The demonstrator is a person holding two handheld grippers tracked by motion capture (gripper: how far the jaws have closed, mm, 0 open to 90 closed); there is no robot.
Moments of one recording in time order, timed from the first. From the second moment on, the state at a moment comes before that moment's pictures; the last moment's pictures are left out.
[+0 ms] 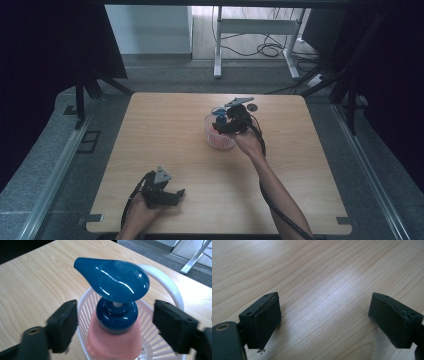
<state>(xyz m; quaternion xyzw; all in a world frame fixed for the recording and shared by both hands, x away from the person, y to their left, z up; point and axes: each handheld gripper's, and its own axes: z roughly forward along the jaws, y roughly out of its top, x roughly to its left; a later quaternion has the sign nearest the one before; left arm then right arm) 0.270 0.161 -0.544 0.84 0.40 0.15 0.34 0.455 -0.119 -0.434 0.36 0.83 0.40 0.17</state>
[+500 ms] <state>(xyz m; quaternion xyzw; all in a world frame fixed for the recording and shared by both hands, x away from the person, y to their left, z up) 0.270 0.161 -0.544 0.84 0.40 0.15 0.34 0.447 -0.126 -0.429 0.36 0.82 0.41 0.16</state>
